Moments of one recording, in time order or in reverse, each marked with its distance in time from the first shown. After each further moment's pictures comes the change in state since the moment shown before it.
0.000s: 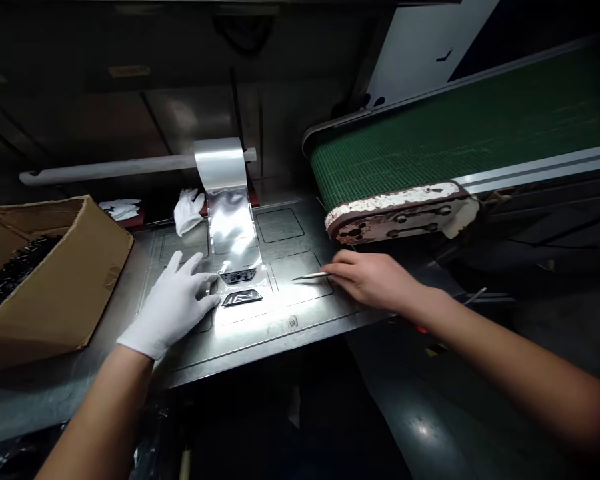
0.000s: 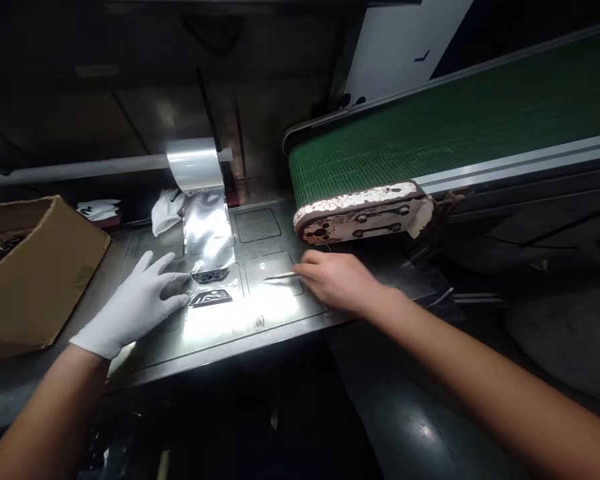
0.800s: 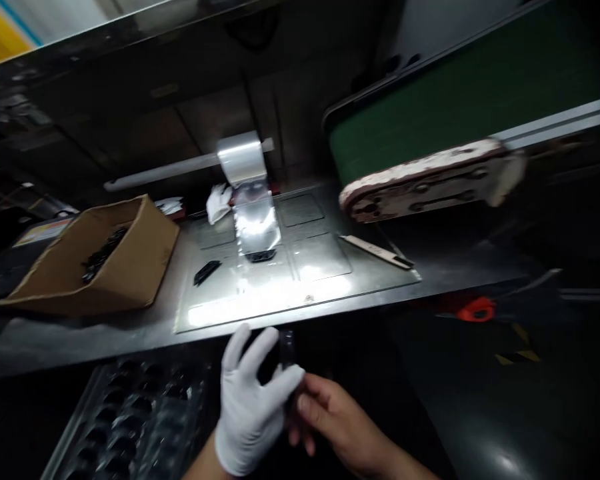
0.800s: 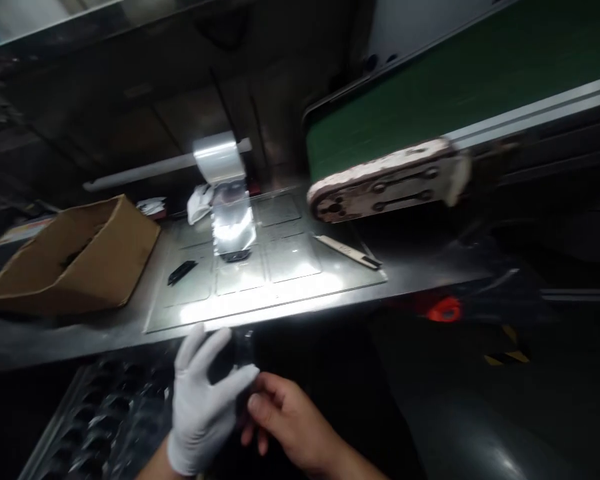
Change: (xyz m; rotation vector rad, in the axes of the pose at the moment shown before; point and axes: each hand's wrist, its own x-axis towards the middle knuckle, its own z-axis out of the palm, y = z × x) left_hand -0.158 0.140 0.034 -0.201 0.496 0.200; right_hand -0.106 -0.212 0.082 2.077 -0.346 0.331
